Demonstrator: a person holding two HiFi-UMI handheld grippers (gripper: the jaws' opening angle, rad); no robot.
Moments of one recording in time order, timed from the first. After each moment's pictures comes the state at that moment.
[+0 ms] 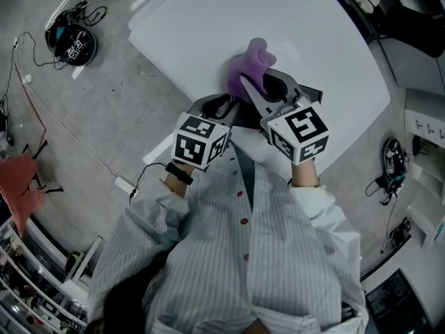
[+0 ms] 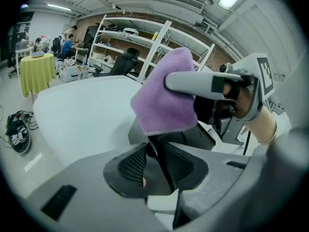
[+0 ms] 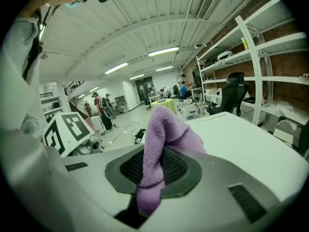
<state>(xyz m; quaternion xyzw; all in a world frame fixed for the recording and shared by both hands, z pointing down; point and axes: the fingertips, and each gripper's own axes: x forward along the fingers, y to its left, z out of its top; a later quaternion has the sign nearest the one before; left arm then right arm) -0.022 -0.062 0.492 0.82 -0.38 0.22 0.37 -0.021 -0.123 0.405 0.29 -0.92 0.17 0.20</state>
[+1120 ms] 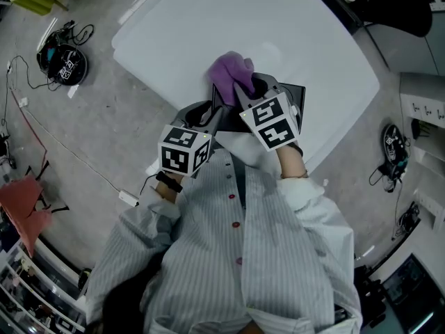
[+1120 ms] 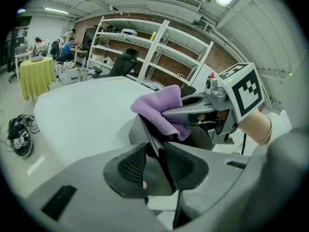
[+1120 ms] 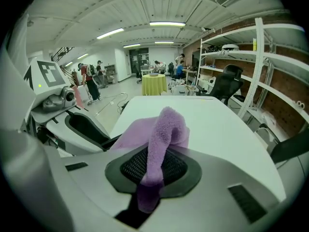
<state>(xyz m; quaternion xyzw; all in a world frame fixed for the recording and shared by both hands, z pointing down) -0.023 -0.061 0.493 0.82 -0.39 0.23 0.36 0.019 -0.127 0.479 0.32 -0.85 0.15 0.38</state>
